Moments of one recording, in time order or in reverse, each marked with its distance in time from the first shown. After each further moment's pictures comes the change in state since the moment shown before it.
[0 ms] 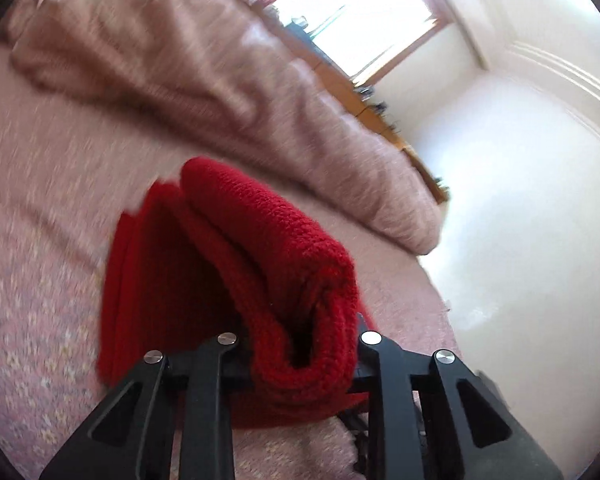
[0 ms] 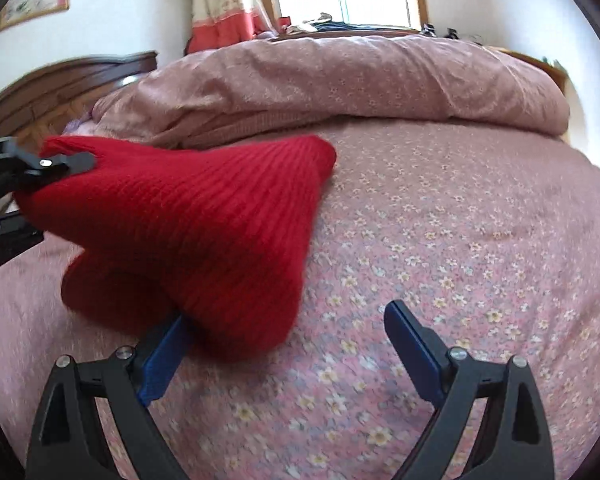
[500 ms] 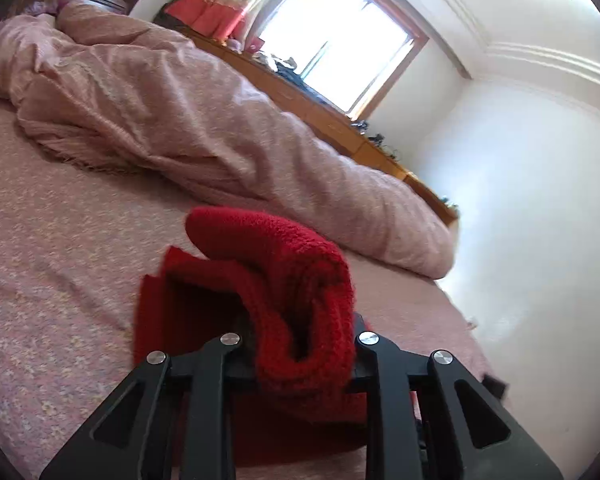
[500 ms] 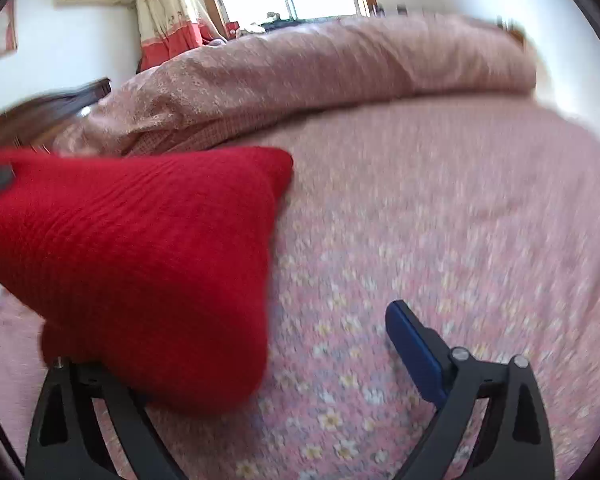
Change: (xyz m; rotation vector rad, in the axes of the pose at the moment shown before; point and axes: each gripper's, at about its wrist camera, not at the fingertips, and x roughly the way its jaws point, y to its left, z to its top) left arm -0.006 0.004 0.003 0.106 -0.141 0.098; right arm 0.020 -0.017 0.004 0.190 0.011 -0.041
